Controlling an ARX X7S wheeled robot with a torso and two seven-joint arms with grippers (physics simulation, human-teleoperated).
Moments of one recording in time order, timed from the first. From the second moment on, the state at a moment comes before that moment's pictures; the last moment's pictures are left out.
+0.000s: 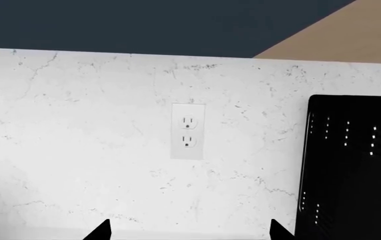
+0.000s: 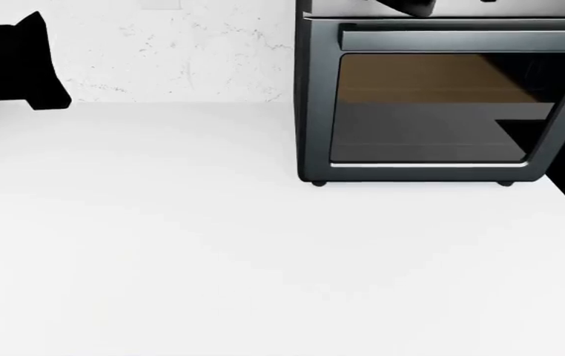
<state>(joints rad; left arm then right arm) -1.02 -0.86 -0.07 0.55 -1.63 -1.04 -0.90 1.97 0.21 -0.81 0.87 1.99 0.96 1.16</state>
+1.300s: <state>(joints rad) -1.02 -0.87 -0.04 0.54 -1.62 -1.02 -0.90 1.99 0.18 -0.72 1.05 2.09 0.90 1.17</state>
